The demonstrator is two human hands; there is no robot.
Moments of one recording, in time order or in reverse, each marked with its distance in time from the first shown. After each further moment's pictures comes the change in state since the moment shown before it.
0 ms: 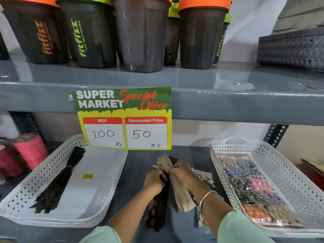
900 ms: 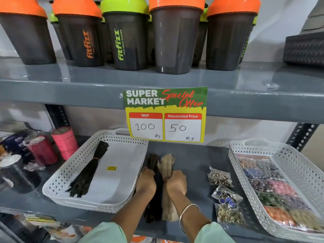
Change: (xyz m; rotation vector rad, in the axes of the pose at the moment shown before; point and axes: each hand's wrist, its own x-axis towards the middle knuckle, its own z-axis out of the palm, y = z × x) left_hand -0.021 -0.059 -0.049 0.138 0.363 -0.081; right_hand -0.044 -0.001 0.092 -0.204 0.179 0.035
